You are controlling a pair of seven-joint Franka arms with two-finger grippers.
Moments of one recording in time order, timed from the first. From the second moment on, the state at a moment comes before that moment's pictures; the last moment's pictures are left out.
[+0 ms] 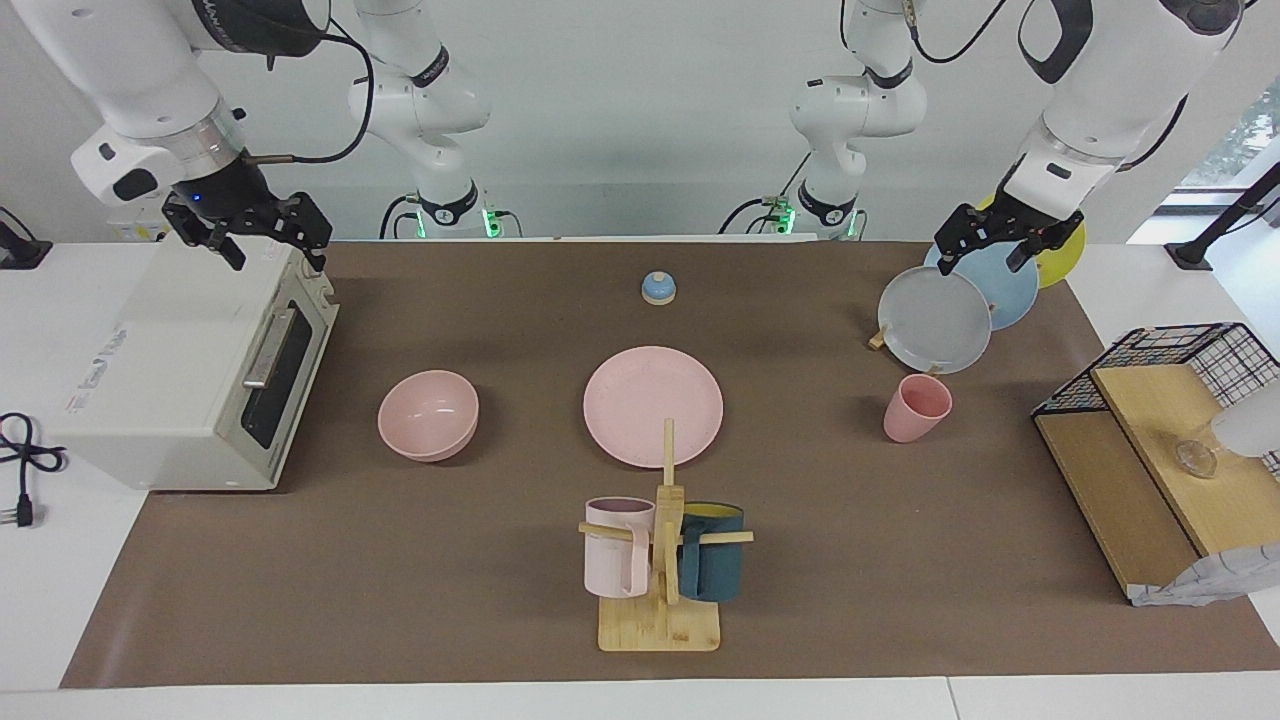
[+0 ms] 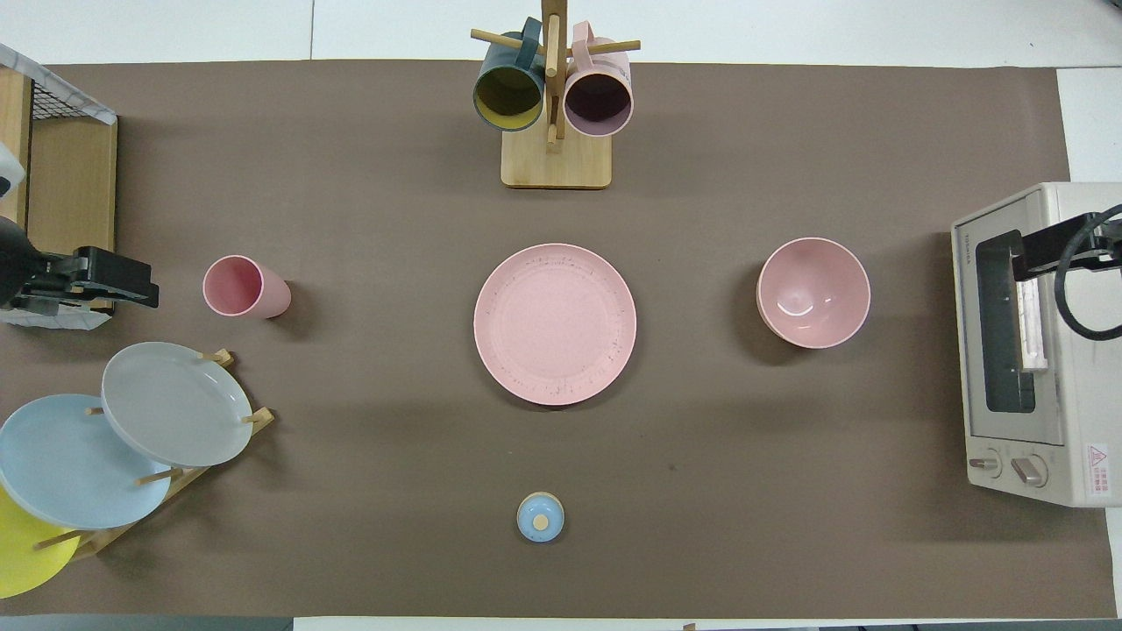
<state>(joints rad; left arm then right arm) -0.08 -0.05 0.00 -1.65 -0.03 1.54 -0.07 0.05 0.03 -0.12 -1.49 -0.01 1.45 -0.03</state>
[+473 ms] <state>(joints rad) -0.08 -0.05 0.00 -1.65 -0.03 1.54 -0.07 0.05 0.03 -0.12 -1.49 -0.01 1.45 -0.03</state>
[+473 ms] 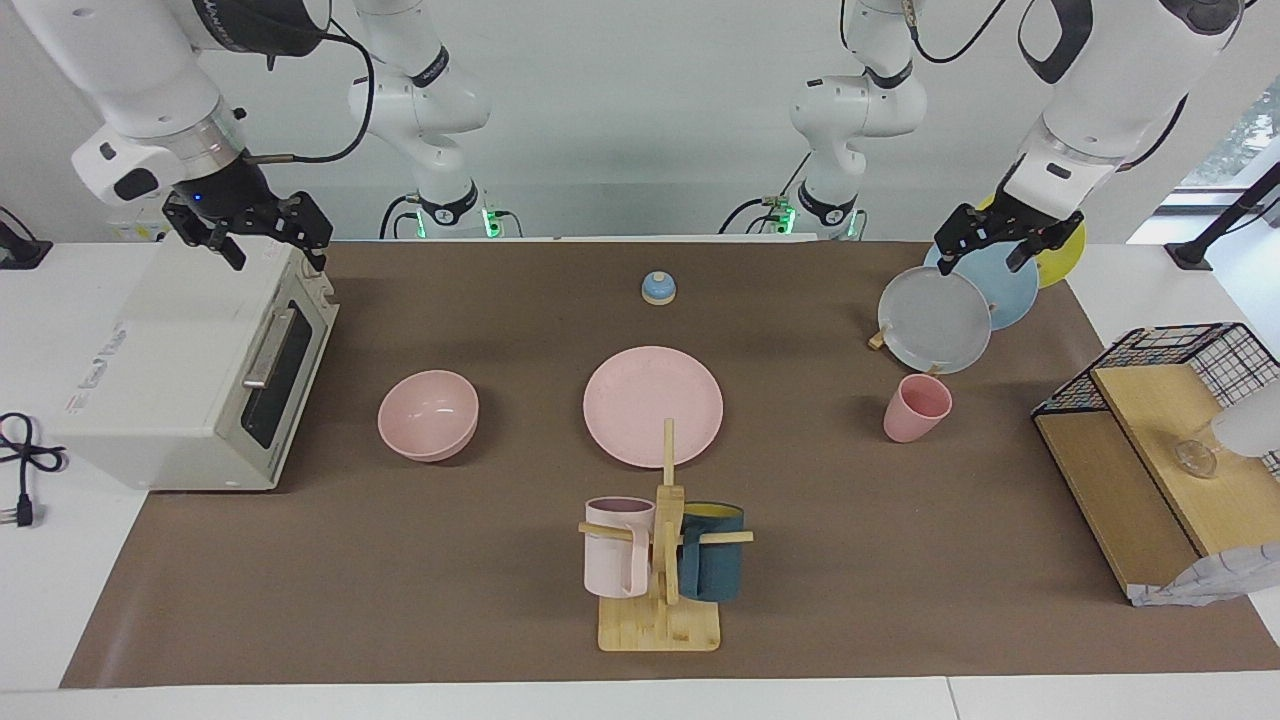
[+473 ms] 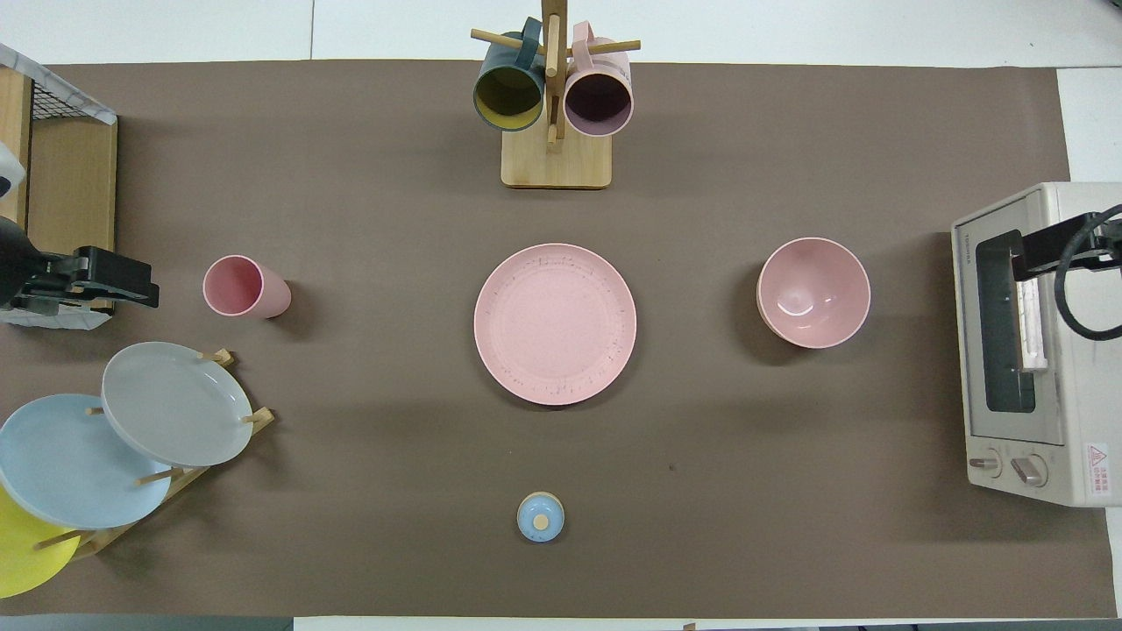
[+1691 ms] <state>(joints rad) -0.08 -0.05 0.00 -1.65 -0.03 1.54 -0.07 0.31 0.12 -0.10 -1.97 -0.01 2.12 0.07</state>
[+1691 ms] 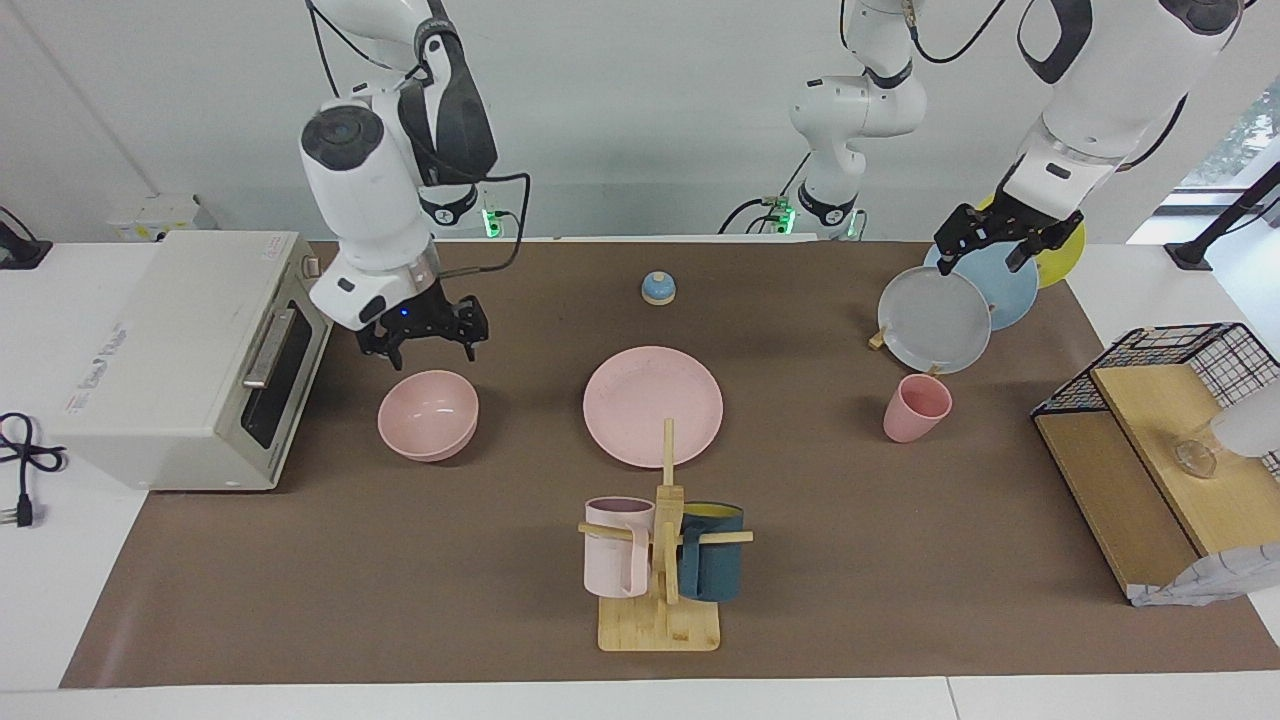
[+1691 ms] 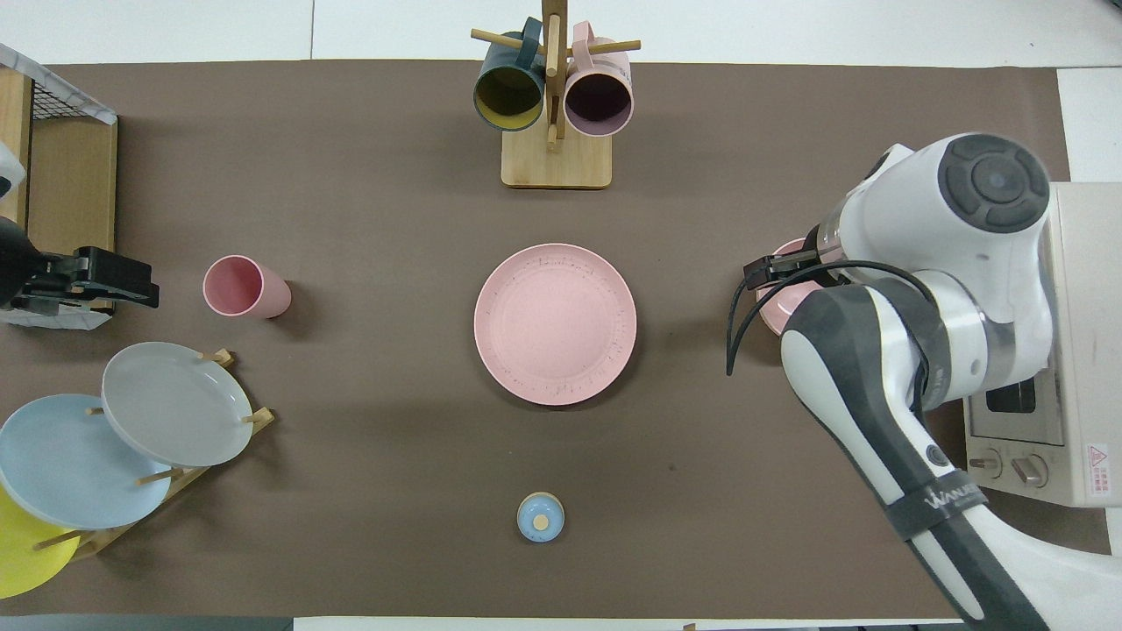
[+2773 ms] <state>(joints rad) -0.08 -0.05 0.00 -1.65 -0.03 1.54 -0.07 0.34 0.18 -0.11 -2.11 -0.01 2.30 0.07</state>
